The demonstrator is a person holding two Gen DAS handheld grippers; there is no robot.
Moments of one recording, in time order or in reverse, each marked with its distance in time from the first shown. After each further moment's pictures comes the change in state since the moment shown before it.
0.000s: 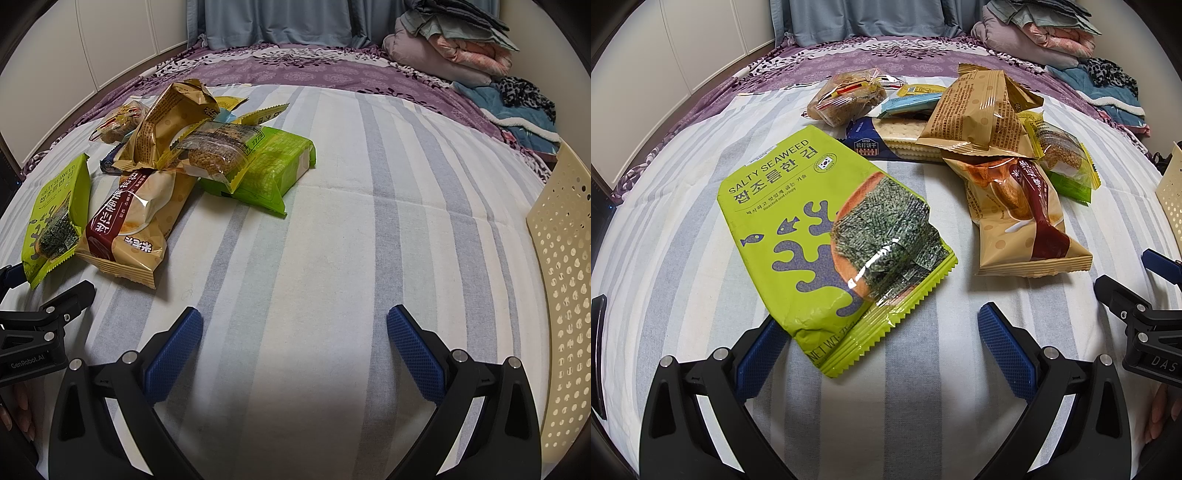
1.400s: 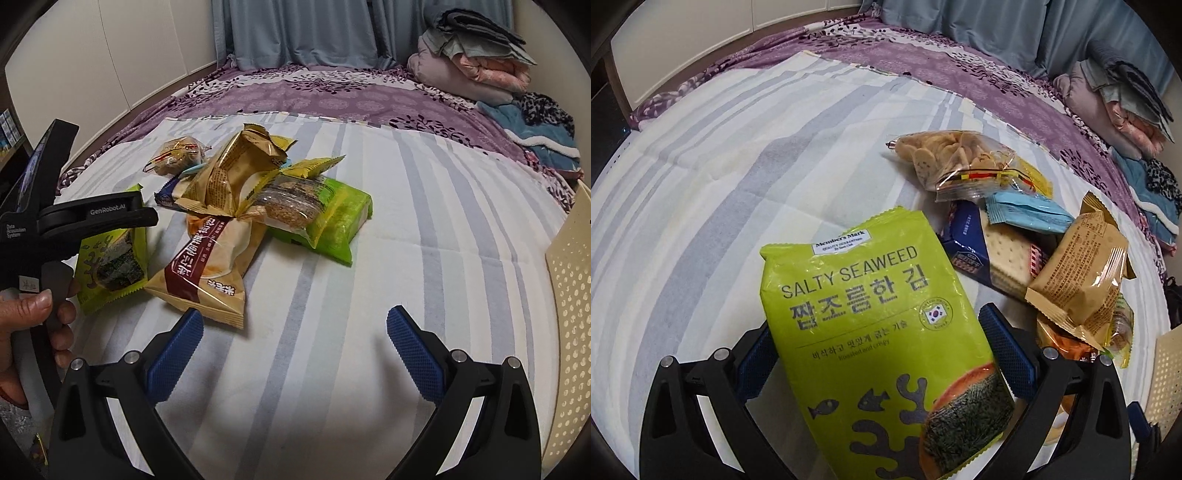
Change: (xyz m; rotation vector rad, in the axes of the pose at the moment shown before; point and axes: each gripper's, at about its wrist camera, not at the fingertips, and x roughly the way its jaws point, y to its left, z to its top) left arm 0.035 0.072 0.075 -0.364 0.034 -0.005; right arm -0.034 0.026 0.026 -0.020 -0.073 0.129
